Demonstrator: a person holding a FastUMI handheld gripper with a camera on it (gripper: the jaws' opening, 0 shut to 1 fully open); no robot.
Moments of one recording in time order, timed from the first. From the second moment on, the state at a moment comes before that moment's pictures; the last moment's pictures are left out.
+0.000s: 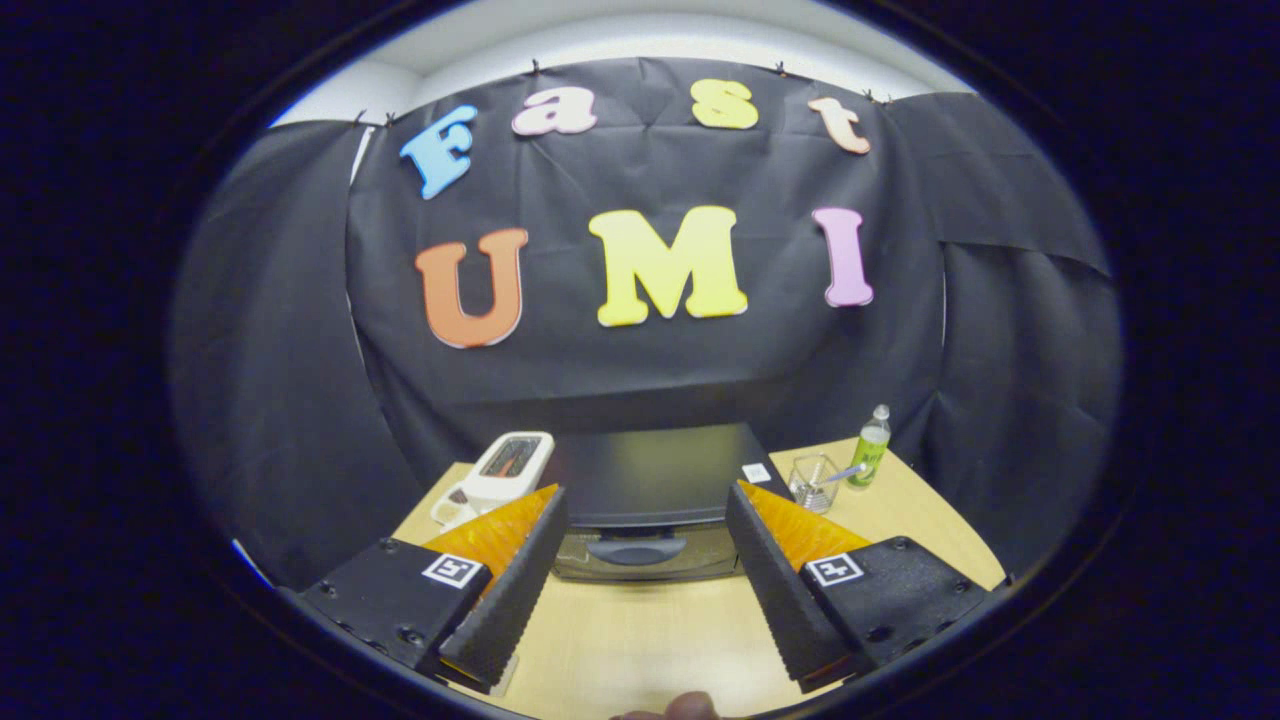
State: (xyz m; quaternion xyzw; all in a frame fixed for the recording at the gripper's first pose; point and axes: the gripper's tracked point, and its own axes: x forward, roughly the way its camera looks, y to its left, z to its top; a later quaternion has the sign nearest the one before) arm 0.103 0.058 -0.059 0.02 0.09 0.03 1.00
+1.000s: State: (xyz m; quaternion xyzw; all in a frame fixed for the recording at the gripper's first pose) arm 0.004 0.059 0.012 0.00 0.02 0.04 1.00
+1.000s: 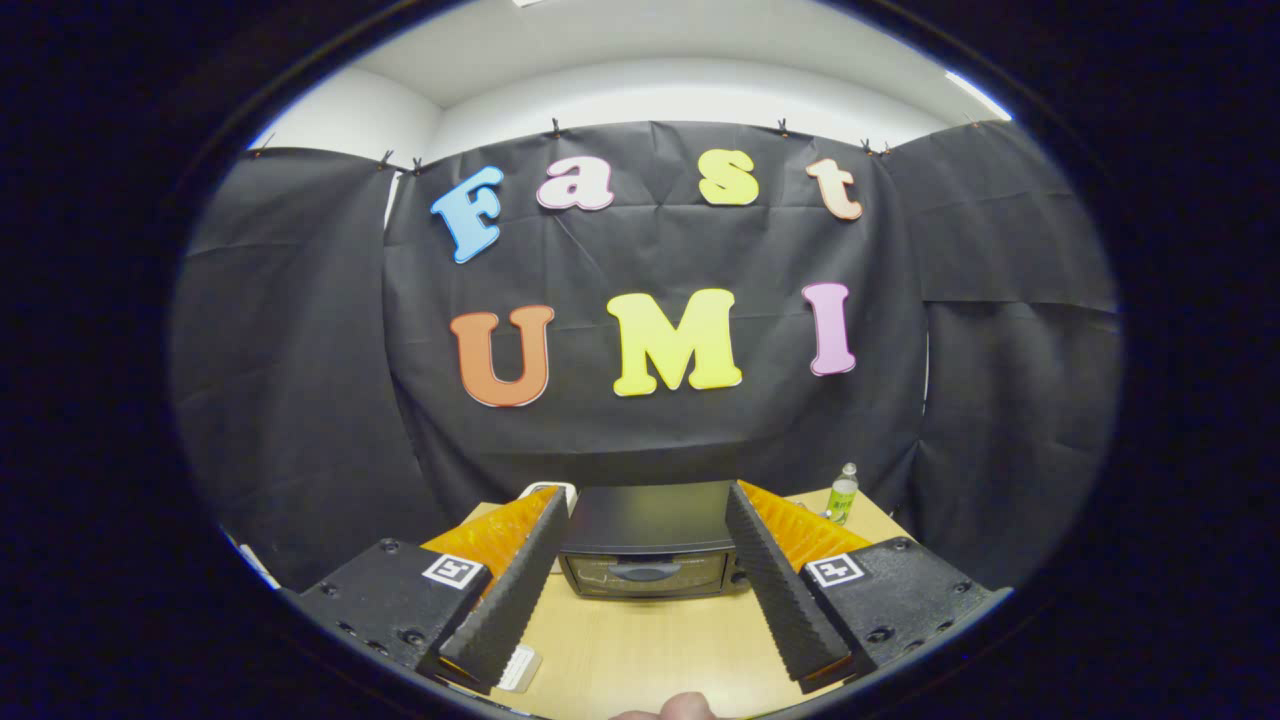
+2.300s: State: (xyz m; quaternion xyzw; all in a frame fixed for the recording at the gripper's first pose) arm 0.024 0.051 0.004 0.01 0.02 0.03 1.00
